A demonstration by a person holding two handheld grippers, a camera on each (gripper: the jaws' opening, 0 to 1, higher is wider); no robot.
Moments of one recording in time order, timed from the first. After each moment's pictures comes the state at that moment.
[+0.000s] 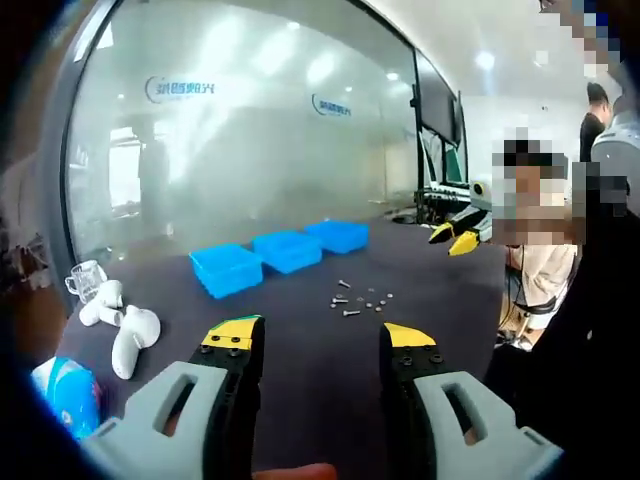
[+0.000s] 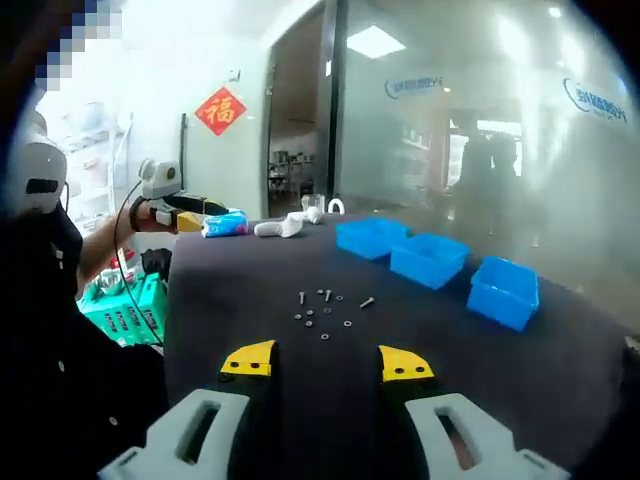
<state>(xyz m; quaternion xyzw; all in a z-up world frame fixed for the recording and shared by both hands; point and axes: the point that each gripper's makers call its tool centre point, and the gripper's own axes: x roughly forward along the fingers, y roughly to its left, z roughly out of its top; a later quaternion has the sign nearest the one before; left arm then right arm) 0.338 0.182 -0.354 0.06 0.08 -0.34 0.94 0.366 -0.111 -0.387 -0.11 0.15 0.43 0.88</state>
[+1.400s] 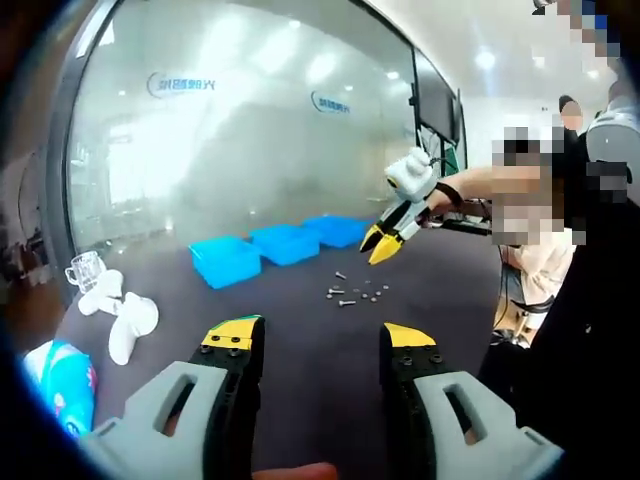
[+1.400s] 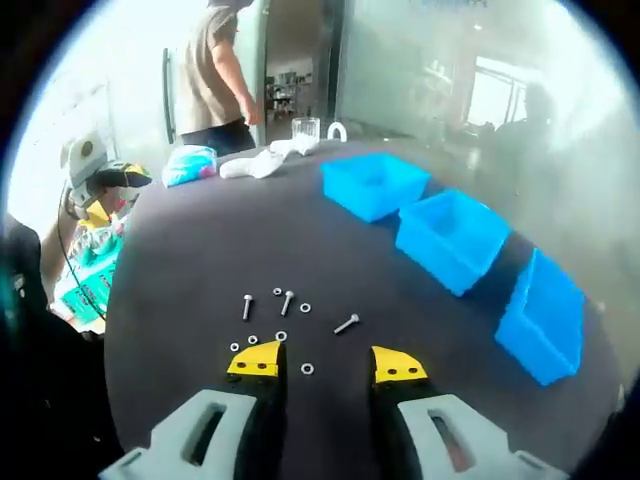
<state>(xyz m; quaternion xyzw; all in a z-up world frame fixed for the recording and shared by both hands) 0.328 0.185 -0.368 0.05 0.09 -0.33 0.94 0.467 -0.033 -0.426 -0.21 0.30 0.42 0.83</state>
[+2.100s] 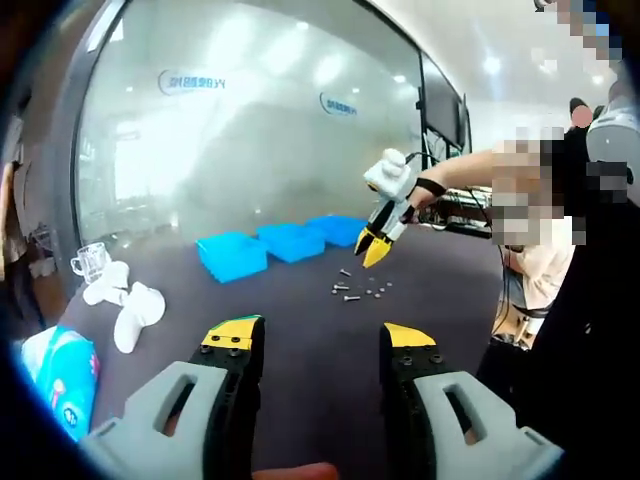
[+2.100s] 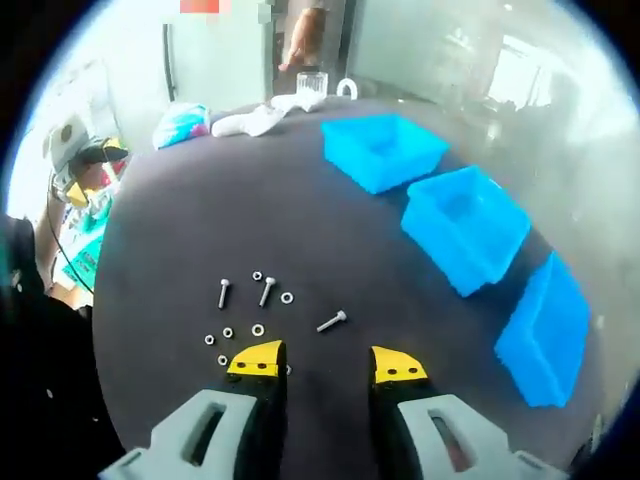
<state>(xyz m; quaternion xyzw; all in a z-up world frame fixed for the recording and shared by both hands) 0.322 0.198 -0.370 0.04 0.09 -0.32 0.94 0.482 -0.032 -0.438 -0.27 0.38 0.42 0.78</state>
